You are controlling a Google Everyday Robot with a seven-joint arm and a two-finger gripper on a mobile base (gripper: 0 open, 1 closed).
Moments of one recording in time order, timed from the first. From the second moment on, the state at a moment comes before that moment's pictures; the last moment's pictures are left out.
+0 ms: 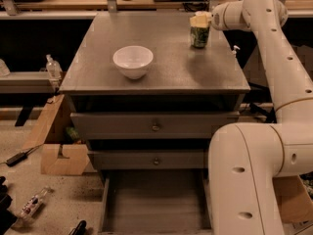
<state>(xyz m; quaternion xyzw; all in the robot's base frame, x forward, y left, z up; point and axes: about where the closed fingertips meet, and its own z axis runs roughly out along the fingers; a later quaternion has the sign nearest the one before) 0.922 -0.200 0.914 -0.21 0.80 0.13 0.55</state>
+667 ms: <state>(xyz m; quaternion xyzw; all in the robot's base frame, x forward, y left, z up) 0.925 -0.194 0.907 -0.21 0.80 0.13 0.54</state>
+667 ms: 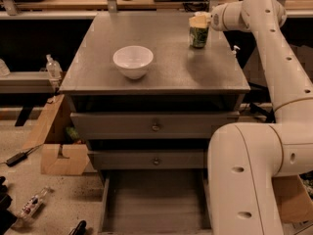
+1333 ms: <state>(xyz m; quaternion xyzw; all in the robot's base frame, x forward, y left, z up) 0.928 -0.187 0.900 -0.21 0.81 0.13 0.54</state>
